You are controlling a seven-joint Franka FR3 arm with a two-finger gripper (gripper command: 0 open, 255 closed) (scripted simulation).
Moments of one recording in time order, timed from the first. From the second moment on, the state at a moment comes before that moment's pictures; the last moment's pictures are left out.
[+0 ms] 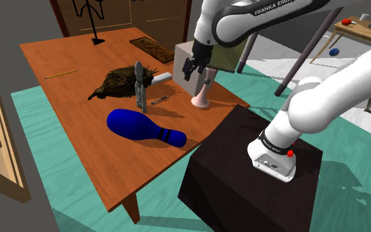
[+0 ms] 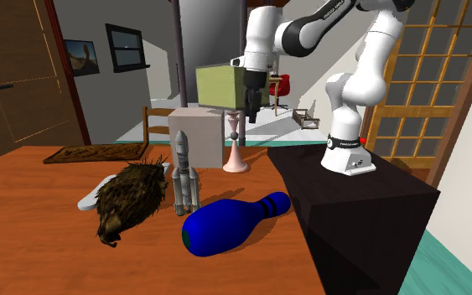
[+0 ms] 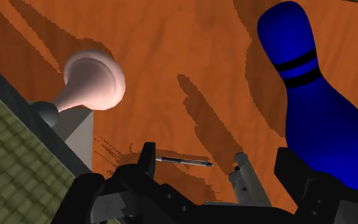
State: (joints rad) arm 0.11 -0.41 0.05 -2.59 0.02 2.29 0.19
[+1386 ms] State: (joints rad) arm 0.21 0.30 0.03 -2.19 -0.40 2.95 0.54
